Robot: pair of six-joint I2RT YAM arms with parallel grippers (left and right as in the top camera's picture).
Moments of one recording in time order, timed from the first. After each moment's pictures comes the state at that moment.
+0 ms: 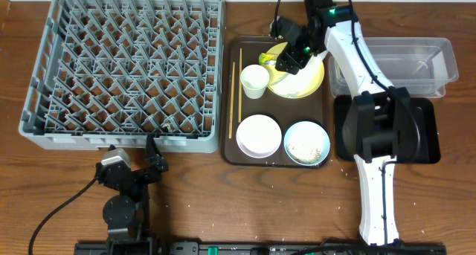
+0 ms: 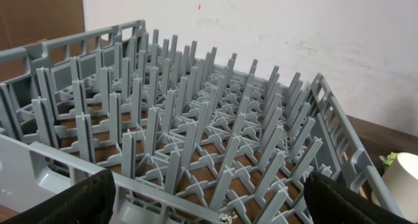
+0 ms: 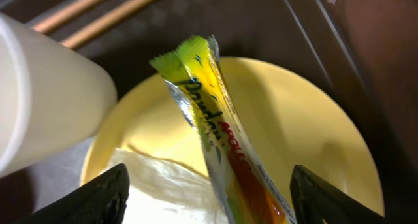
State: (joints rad) left arm 0.07 0.01 0.03 -0.12 -0.11 -0.25; right arm 0.22 2.48 2.28 -1.07 -0.38 -0.72
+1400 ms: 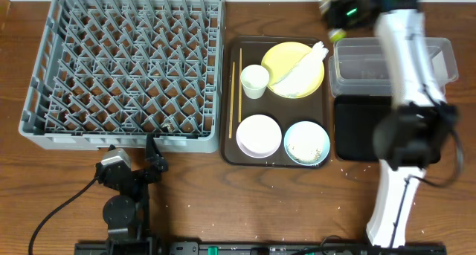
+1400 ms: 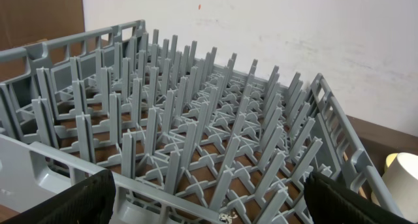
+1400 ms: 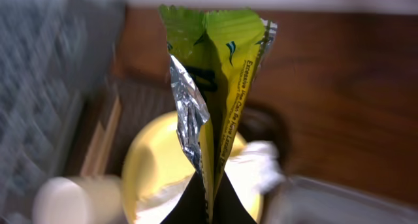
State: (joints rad) left arm 0.07 0.01 0.03 -0.12 -0.11 -0.25; right arm 0.01 2.29 2.35 -1.01 -0.38 0.07
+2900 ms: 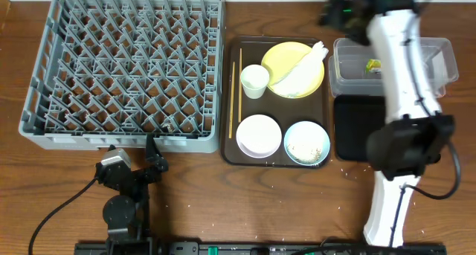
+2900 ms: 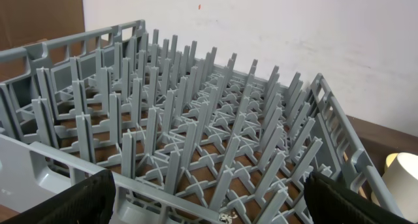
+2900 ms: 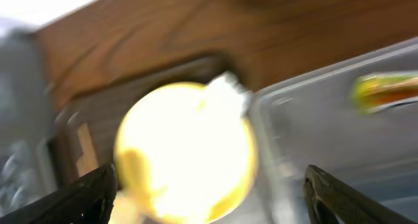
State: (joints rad) left arm 0.07 0.01 0.03 -0.12 -0.11 -0.25; right arm 0.17 2.23 2.34 -1.20 0.01 0.56
